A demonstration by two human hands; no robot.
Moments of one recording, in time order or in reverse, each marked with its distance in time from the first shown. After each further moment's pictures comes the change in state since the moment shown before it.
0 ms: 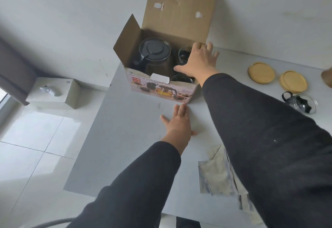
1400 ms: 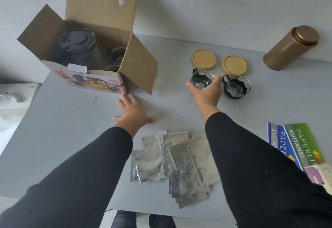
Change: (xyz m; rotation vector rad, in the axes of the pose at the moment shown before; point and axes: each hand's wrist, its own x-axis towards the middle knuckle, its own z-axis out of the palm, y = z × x) left_hand 0.008 0.086 0.001 -0.292 0.076 -0.411; right_hand -0.086 0.239 0.073 0.913 0.351 0.497
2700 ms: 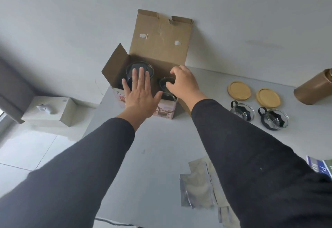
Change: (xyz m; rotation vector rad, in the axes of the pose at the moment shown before) left_hand 0.035 -0.088 -0.136 0.237 0.583 0.344; right_hand -0.055 -0.191 0.125 -0.473 -0.439 -0.645
